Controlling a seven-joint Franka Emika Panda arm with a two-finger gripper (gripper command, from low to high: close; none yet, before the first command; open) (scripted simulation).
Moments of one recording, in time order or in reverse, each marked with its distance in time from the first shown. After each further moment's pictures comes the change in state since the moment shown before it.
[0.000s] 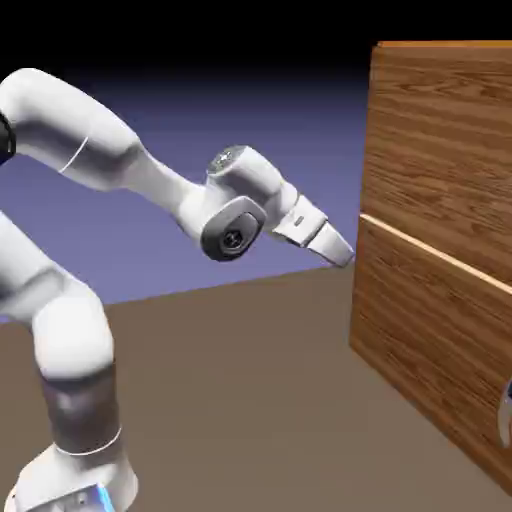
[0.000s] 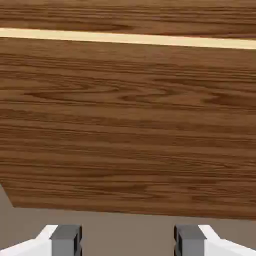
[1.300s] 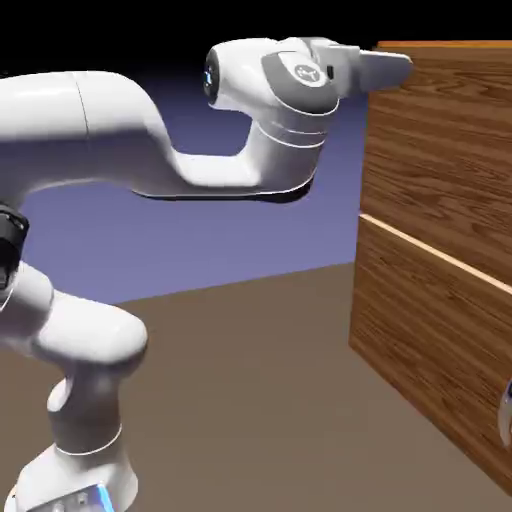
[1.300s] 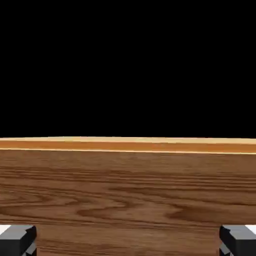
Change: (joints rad) arm 0.768 -0.219 -0.843 0.677 -1.696 0.149 1.177
